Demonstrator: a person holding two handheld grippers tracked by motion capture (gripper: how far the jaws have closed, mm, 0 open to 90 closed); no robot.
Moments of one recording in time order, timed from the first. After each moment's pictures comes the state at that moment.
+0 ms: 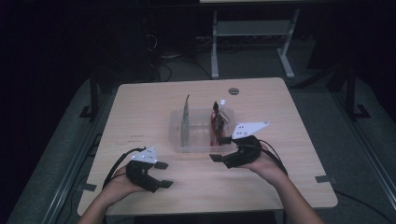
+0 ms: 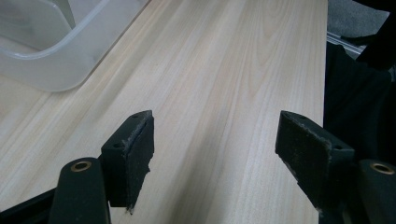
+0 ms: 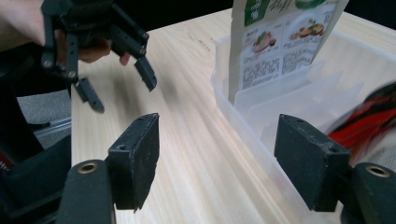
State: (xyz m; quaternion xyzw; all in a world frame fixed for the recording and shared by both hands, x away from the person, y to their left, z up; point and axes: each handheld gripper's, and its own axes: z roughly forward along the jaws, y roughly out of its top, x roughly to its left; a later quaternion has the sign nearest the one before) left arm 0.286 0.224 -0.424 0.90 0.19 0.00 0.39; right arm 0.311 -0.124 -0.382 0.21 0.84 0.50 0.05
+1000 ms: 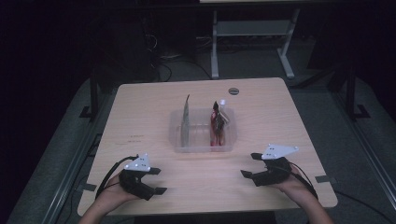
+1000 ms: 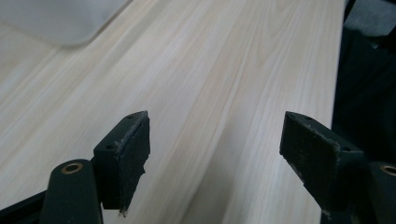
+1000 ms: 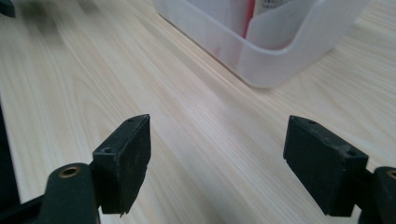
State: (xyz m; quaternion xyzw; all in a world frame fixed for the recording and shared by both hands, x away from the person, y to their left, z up) left arm 0.266 0.244 -0.441 0.90 0.22 0.03 0.37; right arm 0.276 -0.204 -0.440 0.30 0.84 0.43 0.11
